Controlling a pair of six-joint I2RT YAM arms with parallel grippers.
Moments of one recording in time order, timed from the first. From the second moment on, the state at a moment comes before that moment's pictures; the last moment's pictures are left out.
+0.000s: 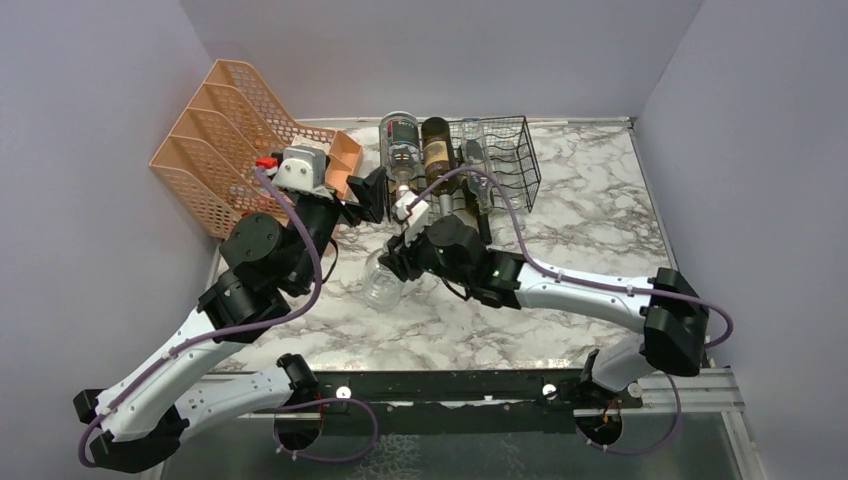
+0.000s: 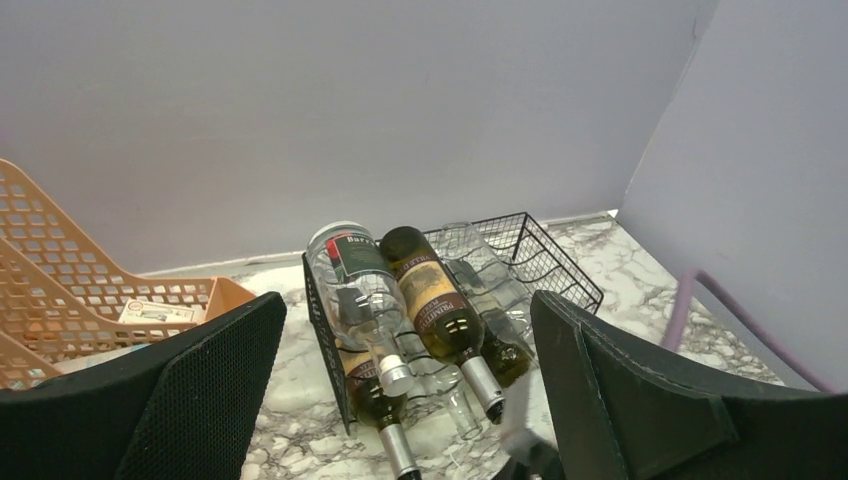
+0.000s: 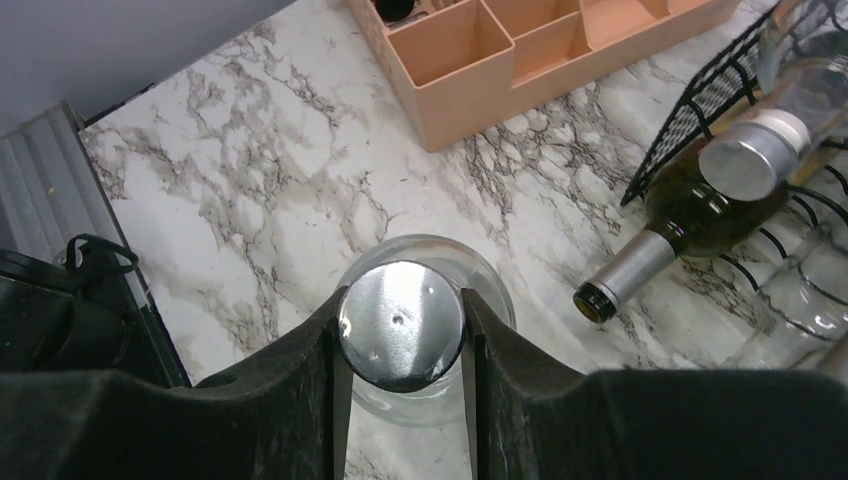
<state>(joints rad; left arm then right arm) -0.92 0.80 1.16 -0.13 -0.58 -0.01 1.10 1.54 1.12 0.10 0.11 0.11</state>
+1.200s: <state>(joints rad) -0.72 1.11 1.10 -0.33 -0.33 -0.14 1.10 1.12 0.52 -0.03 0.11 0.34</state>
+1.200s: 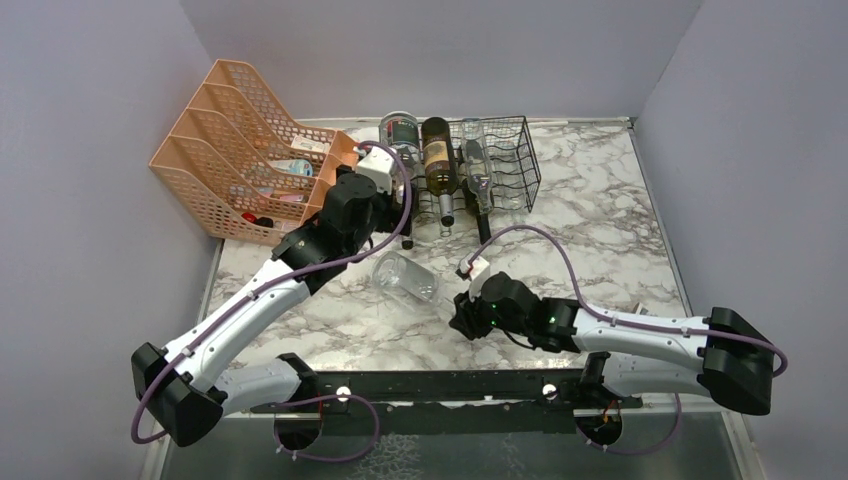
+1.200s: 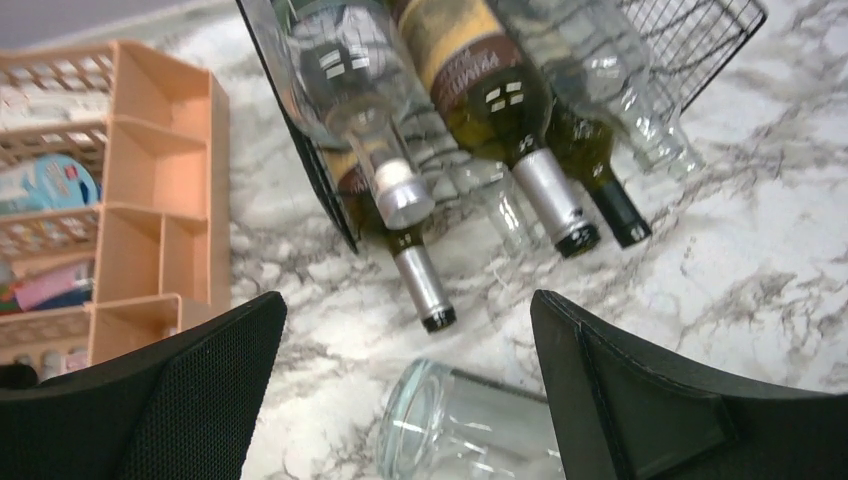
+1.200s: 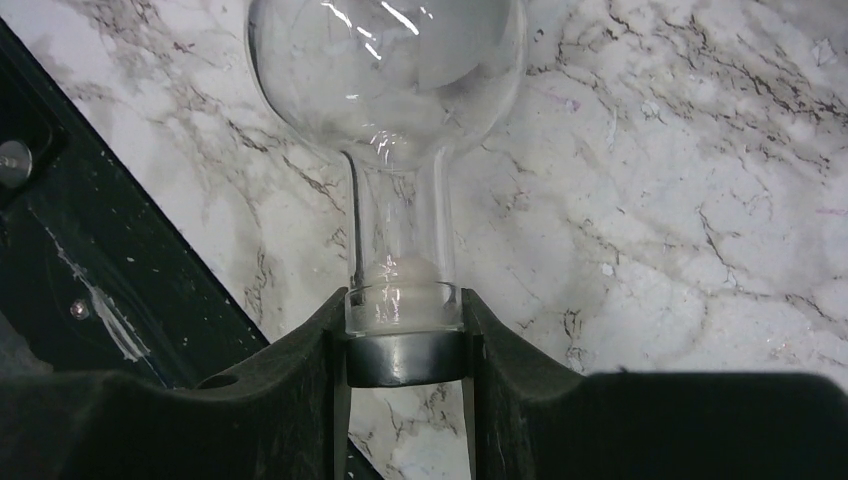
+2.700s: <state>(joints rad) -0.57 1.23 0.68 -0.20 0.04 -0.40 1.10 1.52 0.75 -0.12 0.02 0.28</state>
